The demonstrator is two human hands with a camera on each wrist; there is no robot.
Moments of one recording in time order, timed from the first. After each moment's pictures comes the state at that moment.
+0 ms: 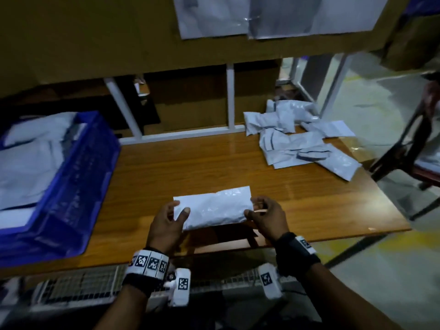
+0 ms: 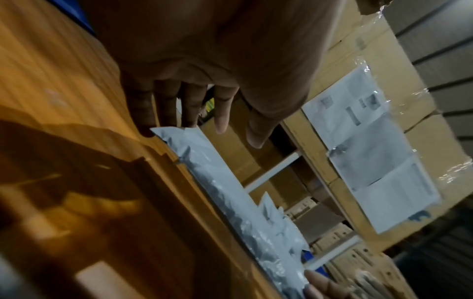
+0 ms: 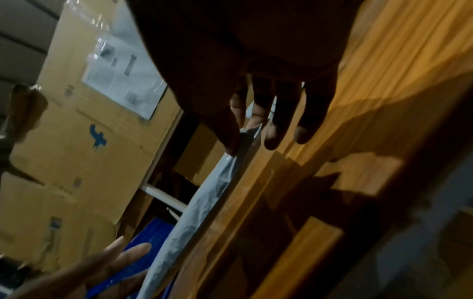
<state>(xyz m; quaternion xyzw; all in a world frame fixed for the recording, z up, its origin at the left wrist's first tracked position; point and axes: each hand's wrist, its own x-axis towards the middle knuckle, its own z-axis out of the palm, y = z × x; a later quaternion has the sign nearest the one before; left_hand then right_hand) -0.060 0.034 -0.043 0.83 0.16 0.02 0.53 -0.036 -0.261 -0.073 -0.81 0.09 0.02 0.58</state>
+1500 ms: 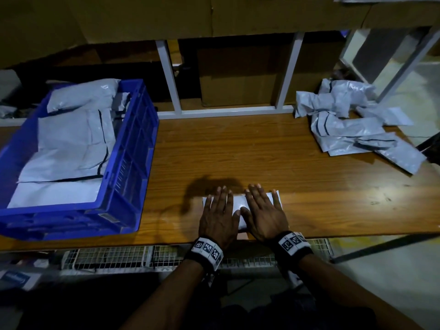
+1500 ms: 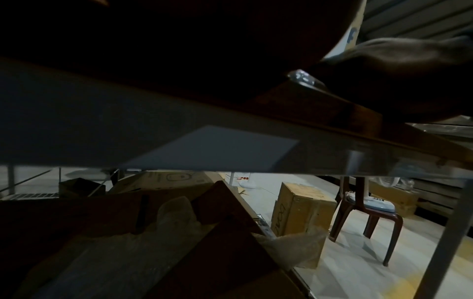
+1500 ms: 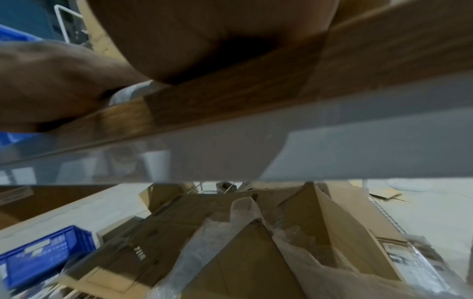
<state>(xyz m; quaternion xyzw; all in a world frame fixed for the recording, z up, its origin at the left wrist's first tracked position) -0.060 0.086 -0.115 0.99 -0.09 -0.05 0.07 -0.043 -0.091 -0.123 -0.98 -0.18 -0.02 0.08</state>
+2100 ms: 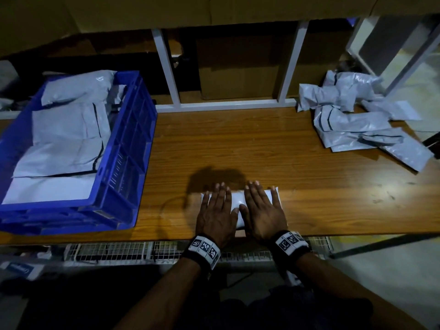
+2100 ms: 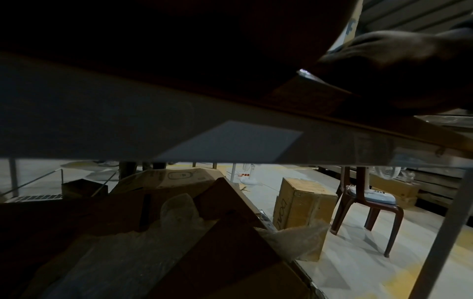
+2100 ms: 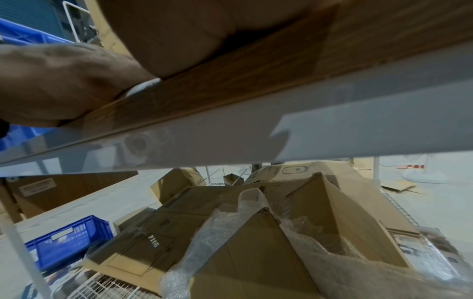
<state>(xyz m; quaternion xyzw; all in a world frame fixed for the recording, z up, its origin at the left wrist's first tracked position) -0.058 0.085 -0.121 0.99 -0.09 -0.05 0.03 -0.048 -0.090 -0.124 -0.98 -0.20 -0.05 0.06</state>
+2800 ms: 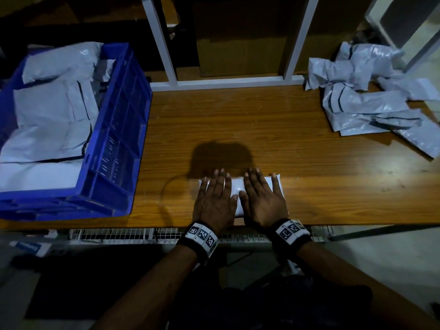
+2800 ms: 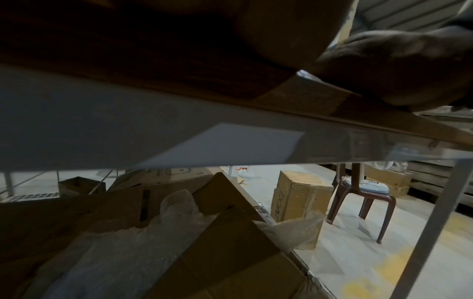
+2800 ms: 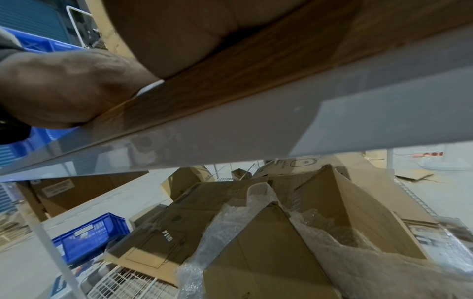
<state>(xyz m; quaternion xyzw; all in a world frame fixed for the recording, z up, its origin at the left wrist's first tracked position) -0.055 0.082 -0.114 0.99 -0.09 -0.08 0.01 -0.044 -0.089 -0.122 -0.98 -0.20 -0.02 0.06</state>
